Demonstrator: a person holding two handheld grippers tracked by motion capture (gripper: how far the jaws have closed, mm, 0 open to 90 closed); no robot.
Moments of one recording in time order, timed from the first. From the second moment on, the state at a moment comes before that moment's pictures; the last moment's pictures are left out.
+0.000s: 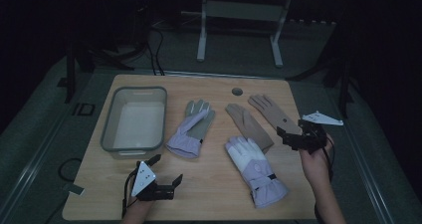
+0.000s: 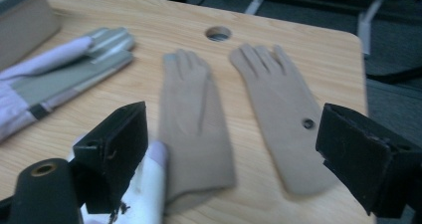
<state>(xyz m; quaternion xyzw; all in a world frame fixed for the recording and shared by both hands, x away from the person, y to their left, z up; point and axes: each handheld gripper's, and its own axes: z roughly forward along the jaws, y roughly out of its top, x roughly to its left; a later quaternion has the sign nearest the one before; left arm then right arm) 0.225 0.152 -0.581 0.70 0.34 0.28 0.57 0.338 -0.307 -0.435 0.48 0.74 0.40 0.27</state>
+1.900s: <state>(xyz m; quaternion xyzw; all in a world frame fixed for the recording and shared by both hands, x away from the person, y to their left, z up) 0.226 0.153 -0.580 0.70 0.34 0.27 0.57 0.432 -0.054 -0.474 0.36 0.86 0.34 0.12</state>
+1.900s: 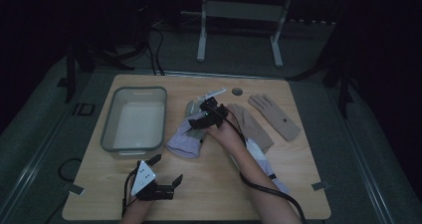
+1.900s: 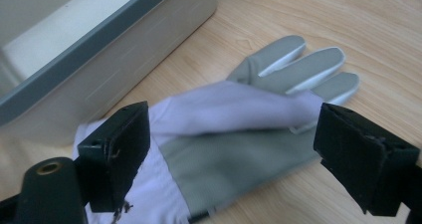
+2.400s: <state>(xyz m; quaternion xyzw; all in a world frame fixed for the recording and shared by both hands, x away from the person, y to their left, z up) 0.227 0.153 -0.580 0.70 0.34 0.26 0.57 0.446 -0.014 -0.527 0.43 0.85 0.28 0.15</state>
